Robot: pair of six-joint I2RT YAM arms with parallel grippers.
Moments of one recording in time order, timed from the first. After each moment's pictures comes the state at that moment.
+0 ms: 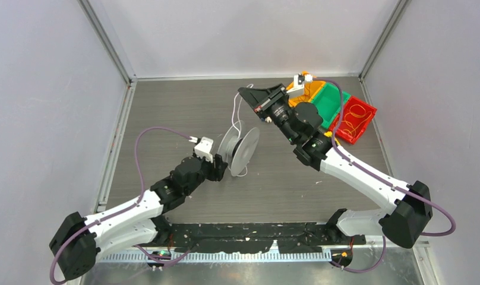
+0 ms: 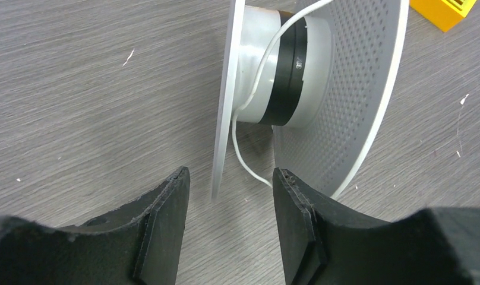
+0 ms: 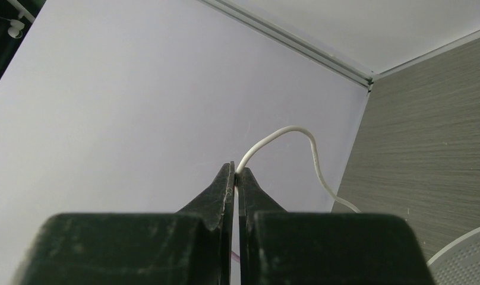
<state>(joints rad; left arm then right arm) -0.83 0.89 0.39 0.16 -0.26 -0.29 0.76 1.26 1.07 0.41 0.14 1.14</state>
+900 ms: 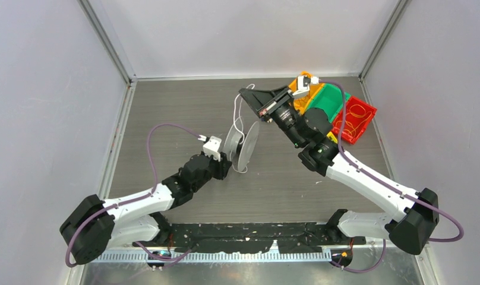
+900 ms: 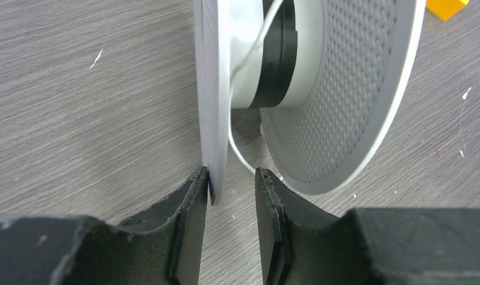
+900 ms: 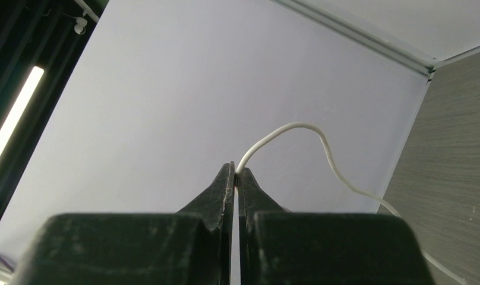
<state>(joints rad) -0.83 1.09 0.40 0.33 -0.22 -0.28 0.78 1.19 1.04 0.47 0.08 1.22</state>
